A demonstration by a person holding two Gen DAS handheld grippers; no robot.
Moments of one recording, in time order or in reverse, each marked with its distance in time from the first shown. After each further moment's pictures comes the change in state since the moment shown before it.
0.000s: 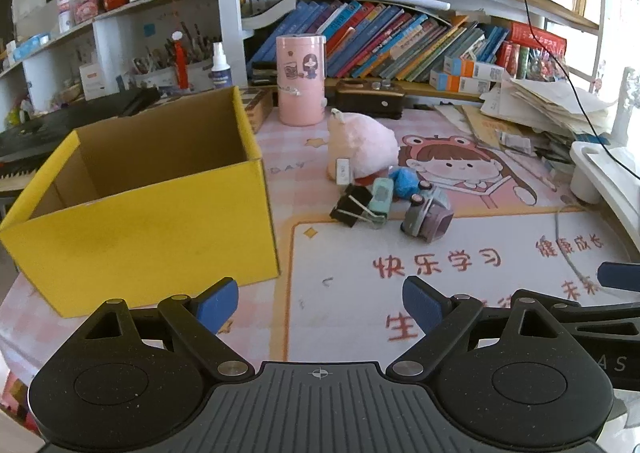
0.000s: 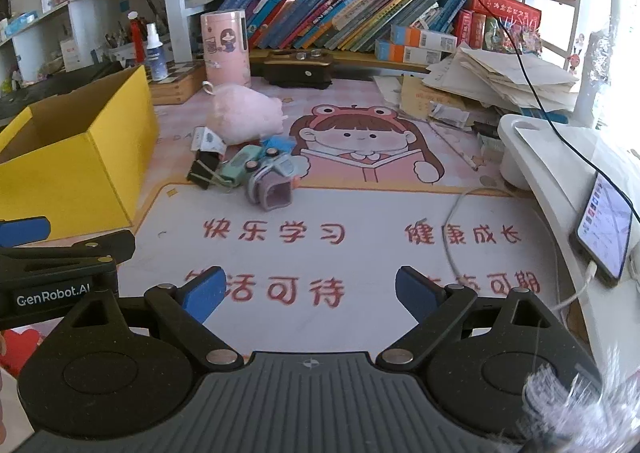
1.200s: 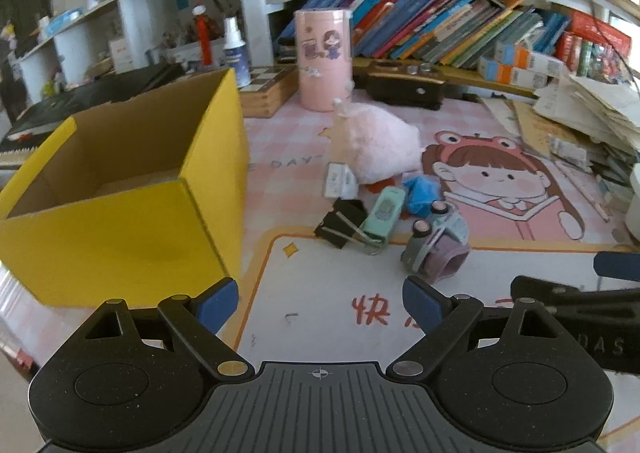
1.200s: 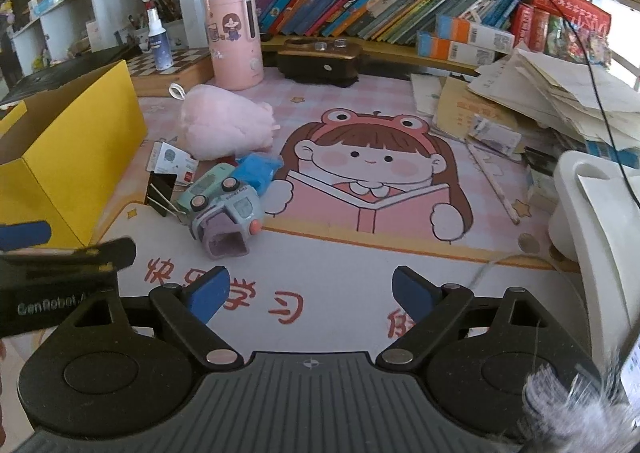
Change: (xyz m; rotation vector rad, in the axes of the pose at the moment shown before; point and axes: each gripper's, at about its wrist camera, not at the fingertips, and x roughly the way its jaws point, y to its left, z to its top) left arm 0.055 -0.049 0.031 -0.101 0.085 0.176; right arm 0.086 -0.061 0.058 -0.105 0.055 0.169
